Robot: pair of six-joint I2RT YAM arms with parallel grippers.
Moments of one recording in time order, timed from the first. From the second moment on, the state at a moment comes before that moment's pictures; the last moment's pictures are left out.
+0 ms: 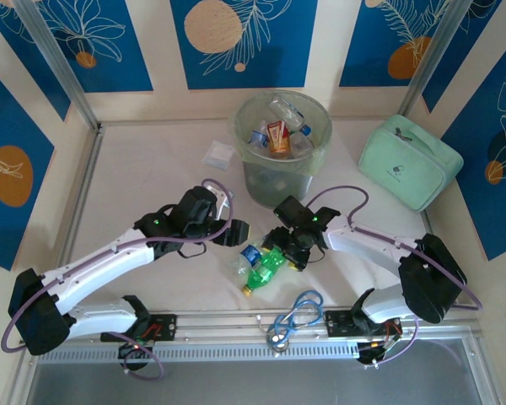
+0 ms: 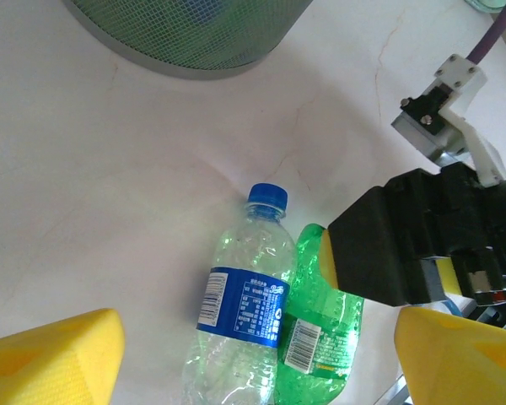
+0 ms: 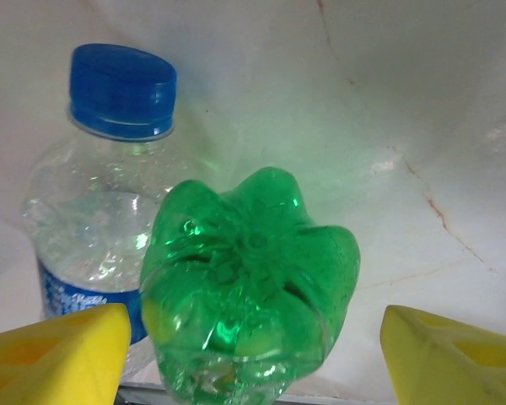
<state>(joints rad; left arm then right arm) -0.82 1.16 0.91 -0.52 0.10 -0.50 0.77 1.40 0.84 -0.71 -0.22 1.29</state>
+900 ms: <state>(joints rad) -0.82 1.17 0.90 -0.51 0.10 -0.53 0.78 1.41 0.83 -0.67 -0.21 1.23</state>
